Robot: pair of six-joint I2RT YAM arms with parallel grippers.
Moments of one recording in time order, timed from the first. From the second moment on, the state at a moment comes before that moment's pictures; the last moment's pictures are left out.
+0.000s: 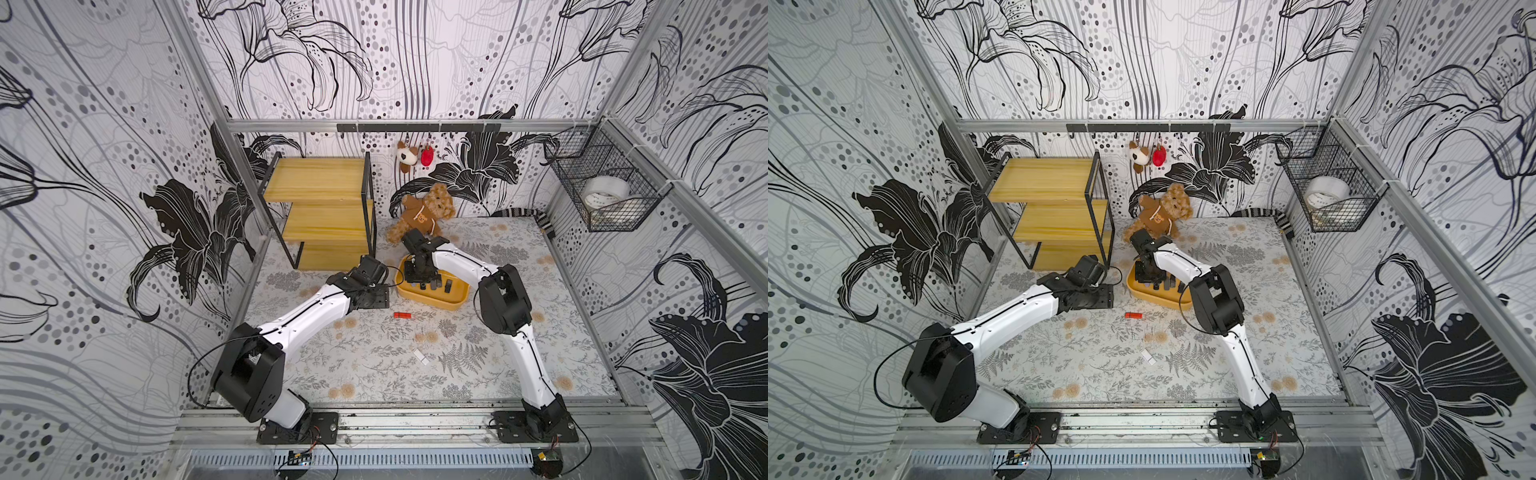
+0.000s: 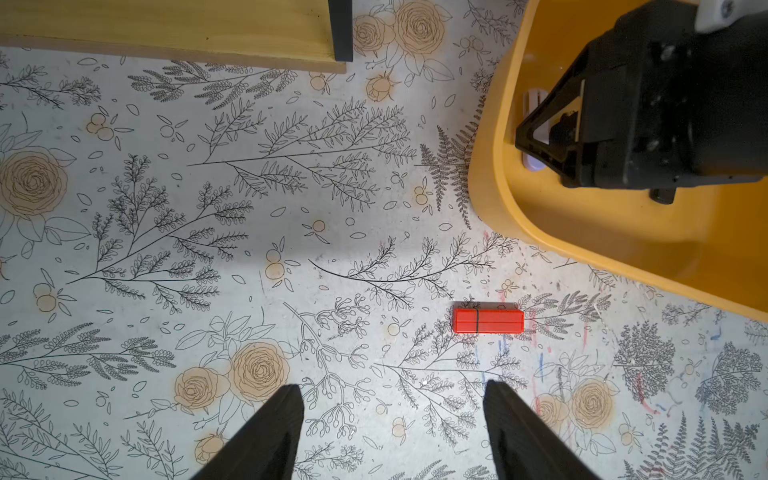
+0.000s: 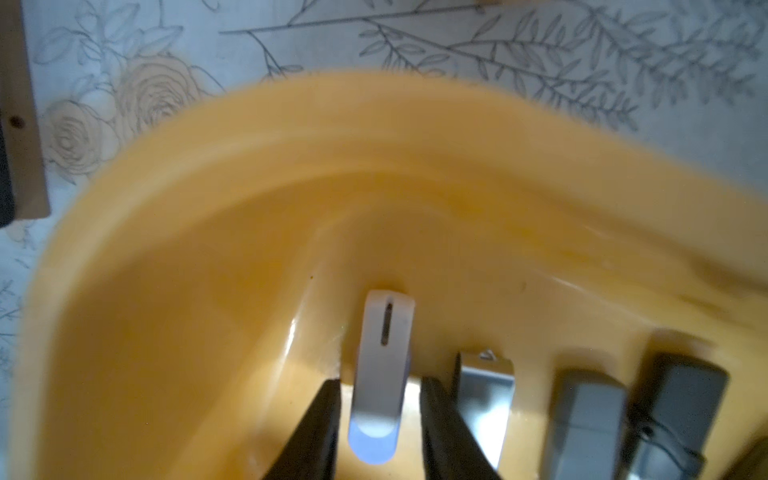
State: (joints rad) left arm -0.56 1.52 1.10 -0.66 -0.13 -0.58; right arm 0.59 2.37 2.00 -0.87 0.02 0.52
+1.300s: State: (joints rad) left arm -0.56 1.30 0.96 -0.70 -0.16 -0.64; right arm 1.07 1.57 1.14 -0.89 0.09 0.70
